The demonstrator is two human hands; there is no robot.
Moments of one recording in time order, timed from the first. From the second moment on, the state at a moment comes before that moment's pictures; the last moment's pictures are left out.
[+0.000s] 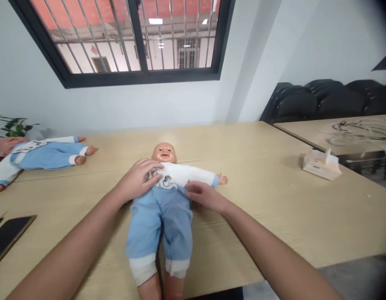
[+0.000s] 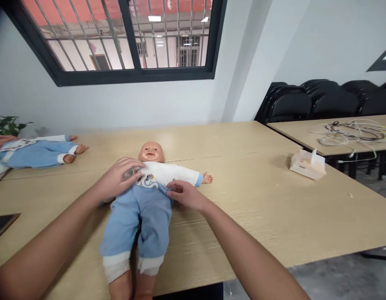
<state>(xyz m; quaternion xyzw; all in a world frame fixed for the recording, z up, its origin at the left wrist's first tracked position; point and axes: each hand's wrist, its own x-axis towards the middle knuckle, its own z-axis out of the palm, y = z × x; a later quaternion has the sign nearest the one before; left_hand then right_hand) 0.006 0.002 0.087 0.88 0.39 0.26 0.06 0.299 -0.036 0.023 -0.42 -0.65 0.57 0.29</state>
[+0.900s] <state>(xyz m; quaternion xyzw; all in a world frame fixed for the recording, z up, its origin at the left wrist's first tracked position) 0.067 -0.028 0.095 0.87 0.46 0.18 0.10 0.279 -0.049 0.027 -0.45 -0.60 0.44 0.49</state>
